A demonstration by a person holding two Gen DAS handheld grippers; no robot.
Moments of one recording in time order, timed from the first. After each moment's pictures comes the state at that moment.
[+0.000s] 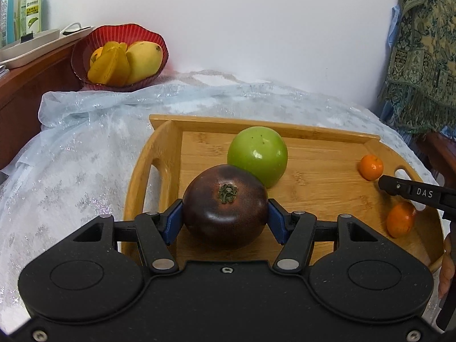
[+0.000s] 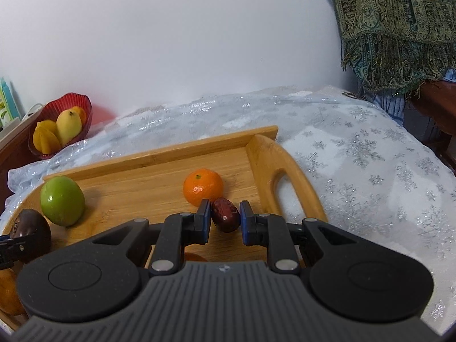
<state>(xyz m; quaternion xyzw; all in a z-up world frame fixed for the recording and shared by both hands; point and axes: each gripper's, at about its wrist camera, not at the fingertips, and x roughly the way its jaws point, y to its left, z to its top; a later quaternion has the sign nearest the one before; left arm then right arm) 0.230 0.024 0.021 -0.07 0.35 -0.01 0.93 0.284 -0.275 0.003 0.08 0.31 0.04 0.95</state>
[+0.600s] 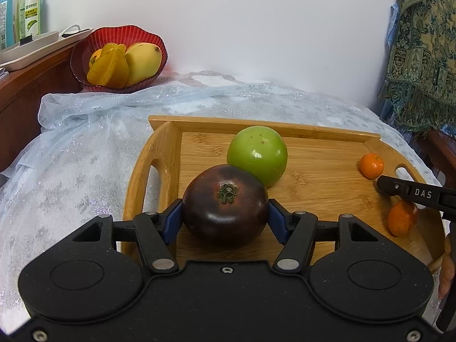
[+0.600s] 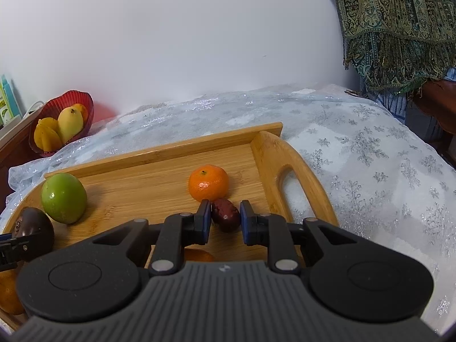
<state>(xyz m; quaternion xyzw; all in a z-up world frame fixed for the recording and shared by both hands) 0.231 0.023 0.021 -0.06 0.35 -0.01 0.93 0.282 -0.271 0.002 0.08 0.31 0.04 0.95</state>
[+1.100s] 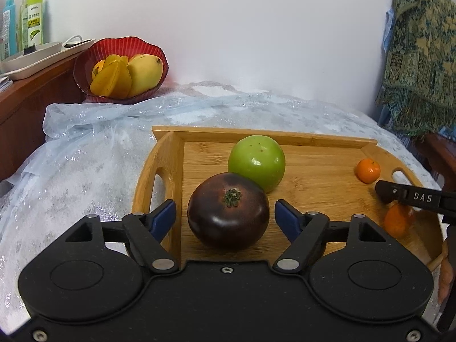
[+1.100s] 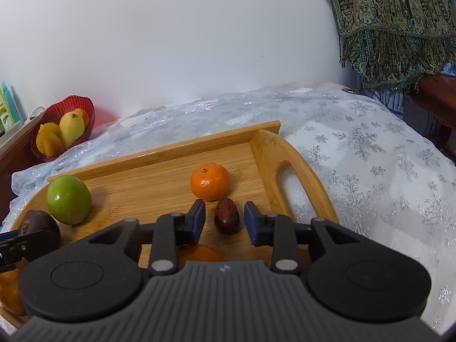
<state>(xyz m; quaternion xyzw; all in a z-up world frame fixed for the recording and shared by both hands) 0.219 0.024 0.028 -0.06 0.33 -0.01 0.94 0.271 -0.272 0.005 0.09 0.30 0.04 0.95</state>
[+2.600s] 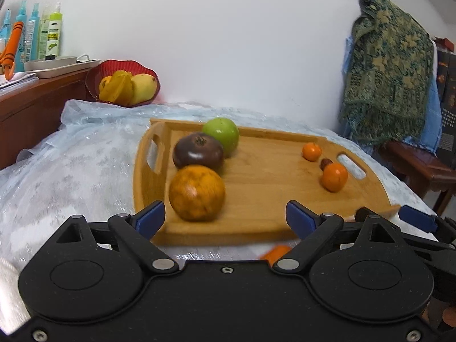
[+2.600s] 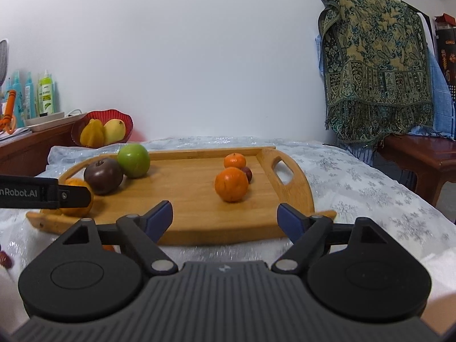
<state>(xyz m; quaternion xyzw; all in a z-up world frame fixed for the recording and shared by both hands) 0.073 0.004 0.018 -0.07 0.25 -0.05 0.97 0.084 -0.232 -0.006 0.01 0.15 0.02 0.99</state>
